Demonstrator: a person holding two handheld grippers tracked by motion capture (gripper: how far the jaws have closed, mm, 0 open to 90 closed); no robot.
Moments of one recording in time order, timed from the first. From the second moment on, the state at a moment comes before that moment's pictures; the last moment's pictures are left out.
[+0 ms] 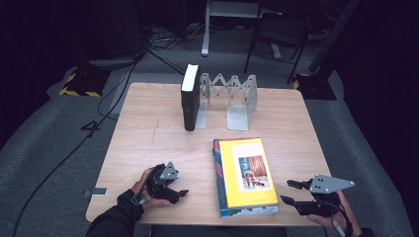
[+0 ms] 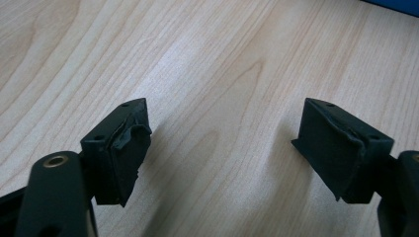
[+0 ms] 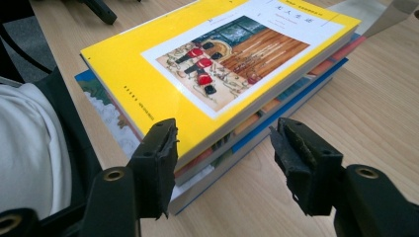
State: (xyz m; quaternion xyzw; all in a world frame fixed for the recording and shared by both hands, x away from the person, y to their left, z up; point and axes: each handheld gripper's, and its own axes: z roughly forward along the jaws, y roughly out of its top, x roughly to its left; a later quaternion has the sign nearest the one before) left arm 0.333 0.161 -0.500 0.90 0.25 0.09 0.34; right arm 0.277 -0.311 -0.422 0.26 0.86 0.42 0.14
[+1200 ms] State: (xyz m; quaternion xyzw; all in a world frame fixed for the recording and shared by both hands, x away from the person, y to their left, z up) left arm 0.373 0.100 -0.490 0.88 0.28 0.13 0.36; right arm 0.339 -0.263 -0.434 0.28 0.88 0.38 0.09
